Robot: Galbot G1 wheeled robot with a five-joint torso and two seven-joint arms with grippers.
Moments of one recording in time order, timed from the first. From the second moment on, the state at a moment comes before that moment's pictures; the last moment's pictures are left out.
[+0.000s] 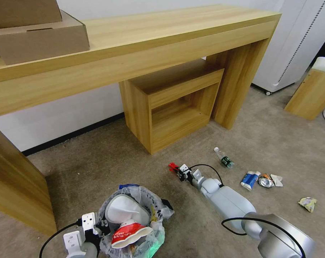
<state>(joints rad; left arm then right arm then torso) 1.81 -1.10 -0.38 -2.27 -0.74 0.39 -0.62 -0.48 1.32 -0.37 0.55 0.32 0.24 -0.25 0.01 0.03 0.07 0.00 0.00</state>
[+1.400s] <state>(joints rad) 1.82 -1.09 -0.37 -2.27 -0.72 0.38 -0.62 -0.54 1.26 -0.34 0.70 0.44 0.36 -0.34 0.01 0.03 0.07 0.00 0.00</state>
